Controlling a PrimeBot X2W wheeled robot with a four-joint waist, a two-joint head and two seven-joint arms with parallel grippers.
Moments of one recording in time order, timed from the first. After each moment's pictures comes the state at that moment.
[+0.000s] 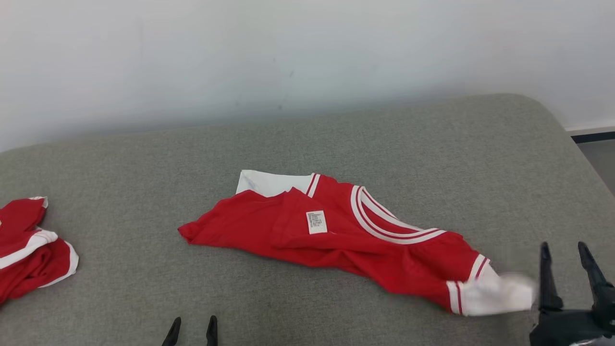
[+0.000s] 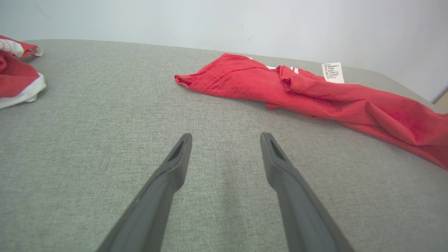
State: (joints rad) left arm 0.05 0.05 -0.10 0.32 -0.23 -0.10 -0.26; right arm -0.03 -0.20 -0.28 0.28 -0.02 0.13 -0.26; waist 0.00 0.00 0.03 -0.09
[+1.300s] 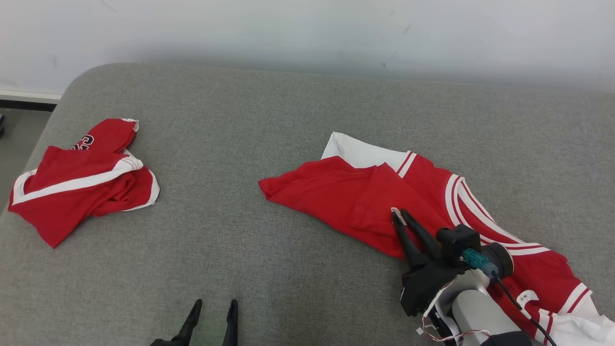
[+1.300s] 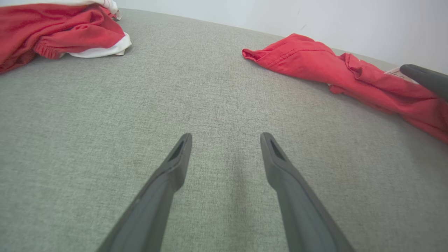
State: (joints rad) left arm 0.00 0.05 -0.18 0.32 -0.25 -0.09 -0.26; right arm -0.44 -0.15 0.29 0.69 0.19 0.13 -0.26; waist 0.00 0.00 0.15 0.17
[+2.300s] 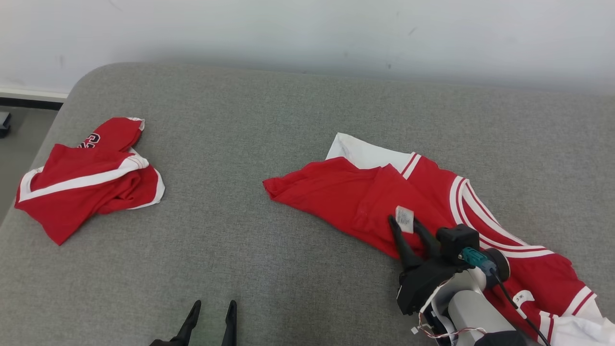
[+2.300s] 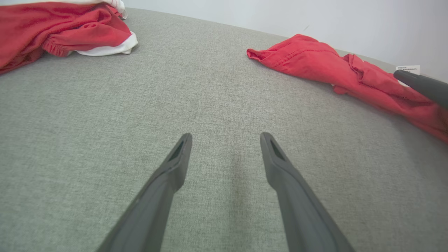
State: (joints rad) left arm 0.00 0.05 -0.18 0.33 -0.26 -0.09 -0.26; right arm -0.46 -0.11 0.24 0.76 0.19 0.13 -0.26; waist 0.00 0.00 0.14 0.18
